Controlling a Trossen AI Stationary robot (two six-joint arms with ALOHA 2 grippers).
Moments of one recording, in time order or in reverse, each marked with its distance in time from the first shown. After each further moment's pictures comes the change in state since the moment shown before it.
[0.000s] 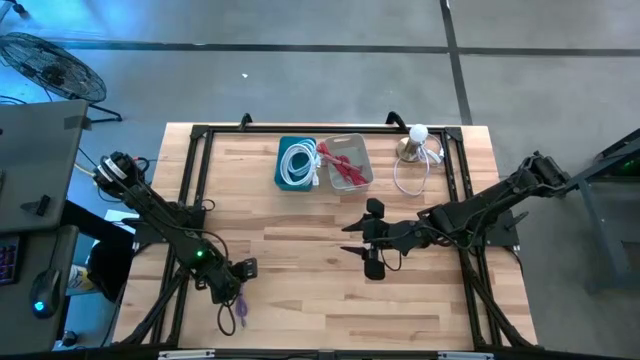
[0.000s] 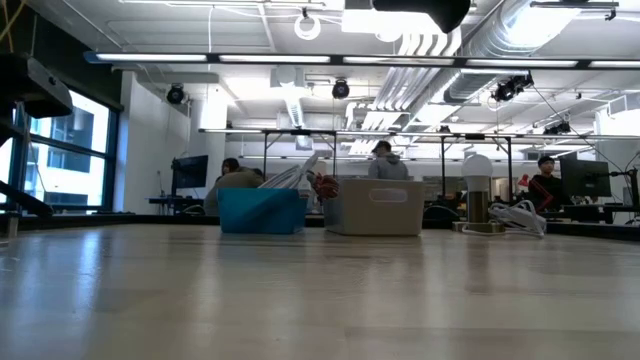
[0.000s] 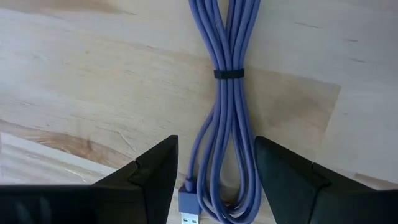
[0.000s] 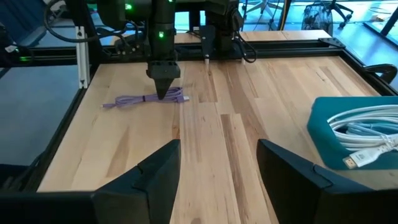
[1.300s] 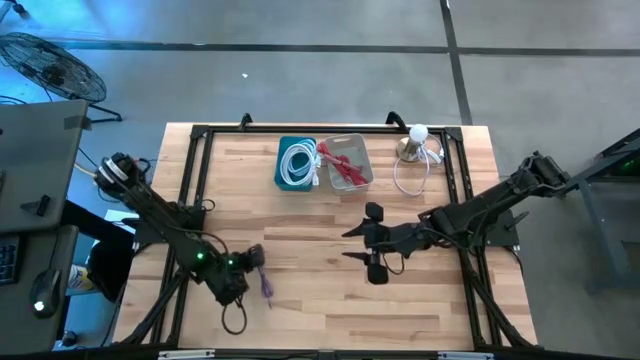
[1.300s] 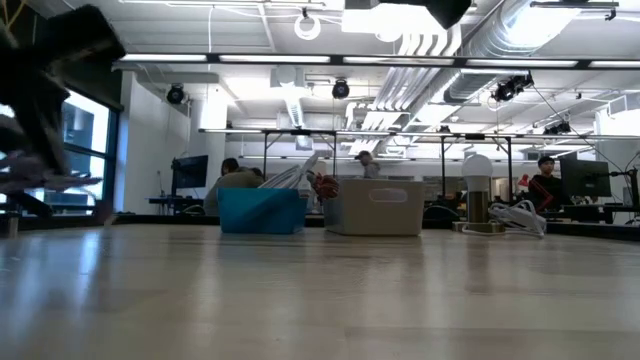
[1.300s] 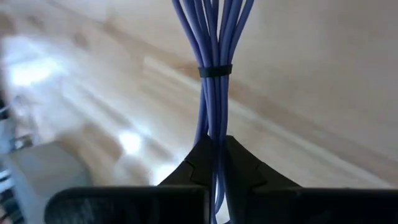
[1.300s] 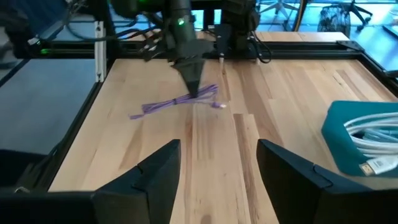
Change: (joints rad) left arm 0.000 0.019 0.058 -0.005 -0.463 -0.056; right arm 0.016 0.000 0.000 0.003 -0.042 -0.026
